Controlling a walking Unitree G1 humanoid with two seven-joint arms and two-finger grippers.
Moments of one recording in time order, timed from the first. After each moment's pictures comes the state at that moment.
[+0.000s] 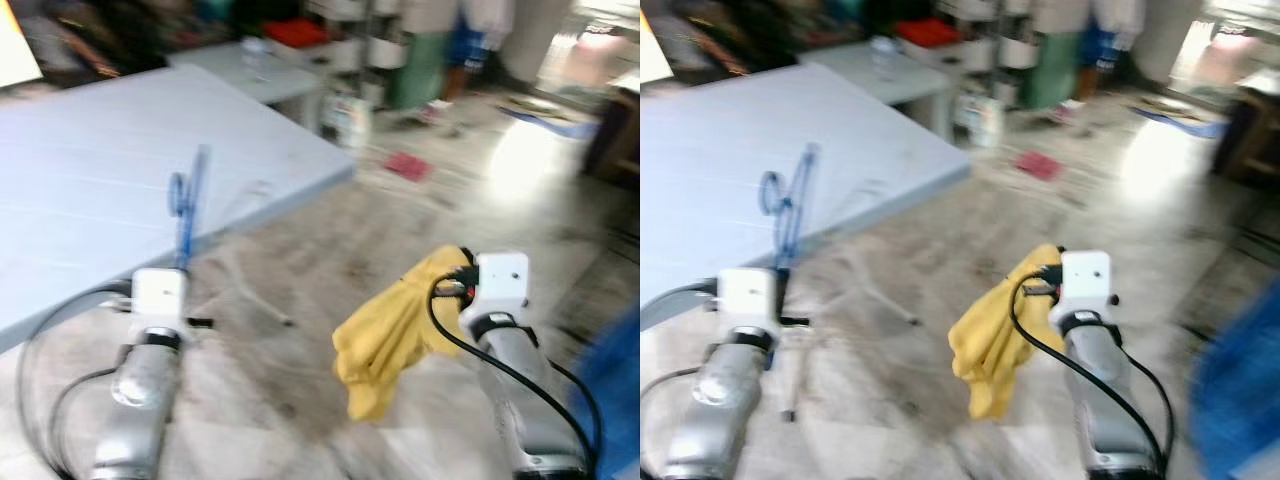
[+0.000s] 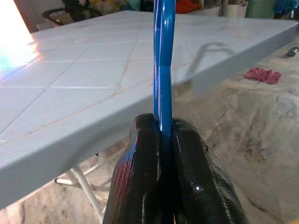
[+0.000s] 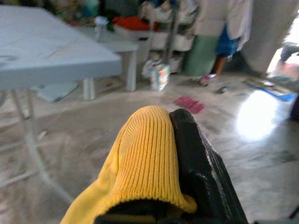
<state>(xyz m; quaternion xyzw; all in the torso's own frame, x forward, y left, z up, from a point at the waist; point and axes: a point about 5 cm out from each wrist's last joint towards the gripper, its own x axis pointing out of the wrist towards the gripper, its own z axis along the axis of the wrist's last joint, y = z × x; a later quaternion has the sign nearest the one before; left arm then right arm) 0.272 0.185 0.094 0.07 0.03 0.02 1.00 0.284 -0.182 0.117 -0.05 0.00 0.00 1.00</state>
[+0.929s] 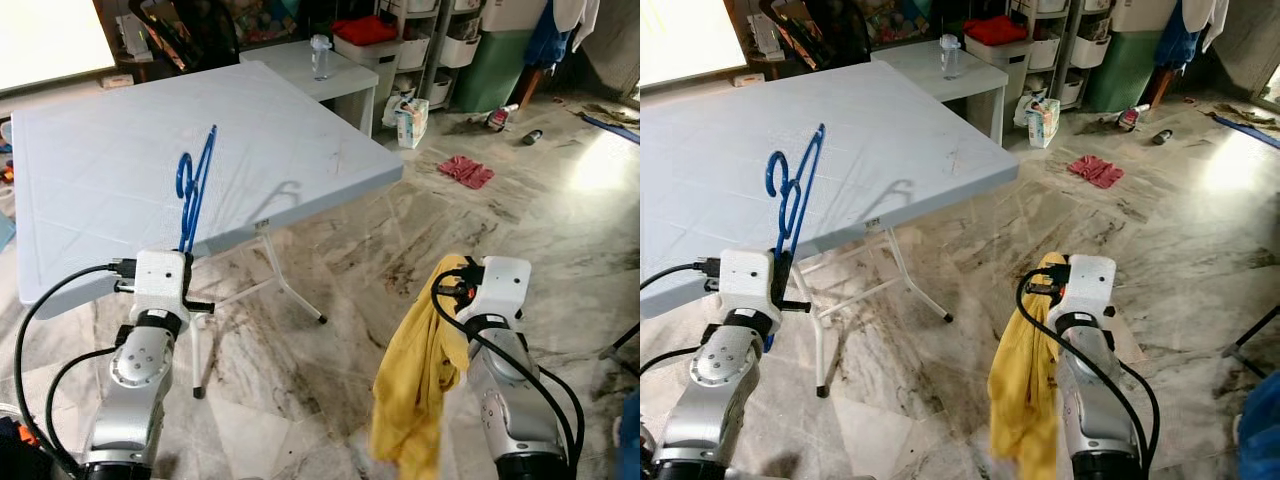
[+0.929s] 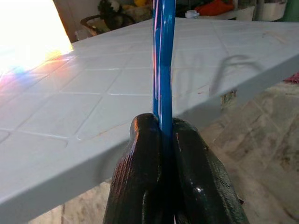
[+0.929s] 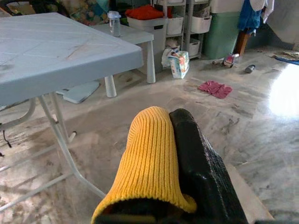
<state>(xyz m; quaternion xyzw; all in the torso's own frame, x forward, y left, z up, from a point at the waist) 0.283 0.196 0.115 0.09 0.01 0.03 0.99 0.296 -0.182 0.100 0.03 0.02 -0.05 1.00</state>
